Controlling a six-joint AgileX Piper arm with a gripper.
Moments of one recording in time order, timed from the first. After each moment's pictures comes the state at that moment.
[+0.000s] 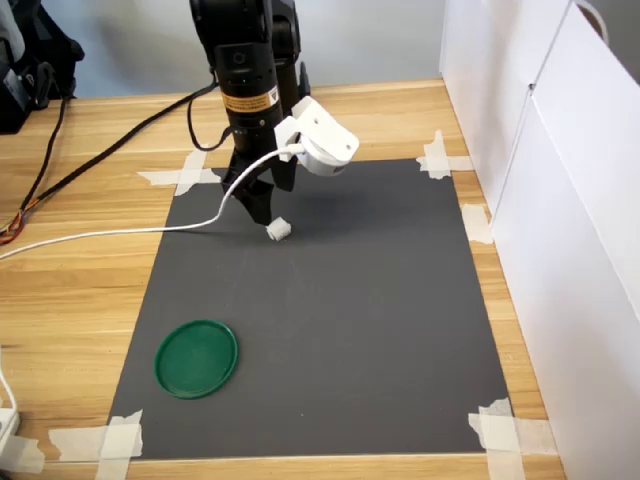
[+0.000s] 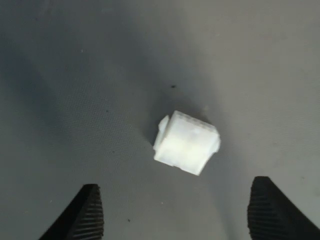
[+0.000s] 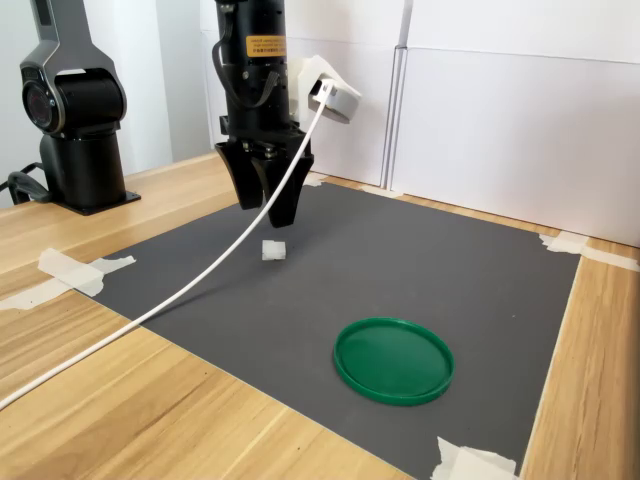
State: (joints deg) arm 6.0 85.8 -50.5 -0.7 46.4 -63.0
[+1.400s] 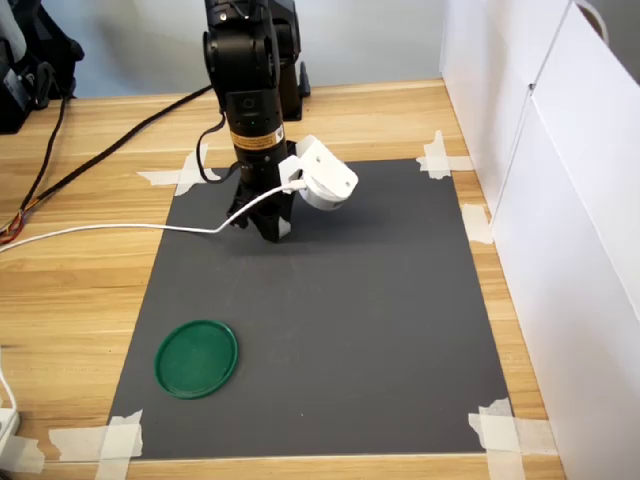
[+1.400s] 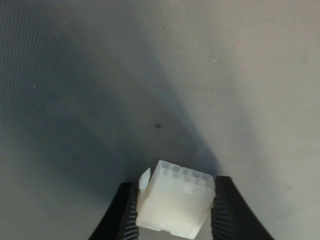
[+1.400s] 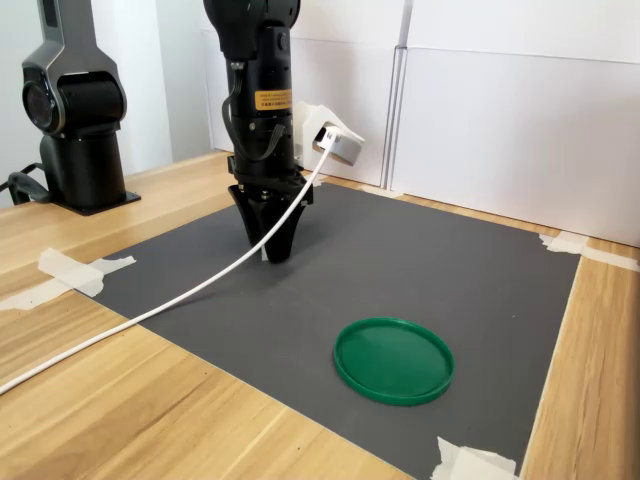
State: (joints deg) arm 6.0 92.1 -48.9 -2.1 39.2 -59.9
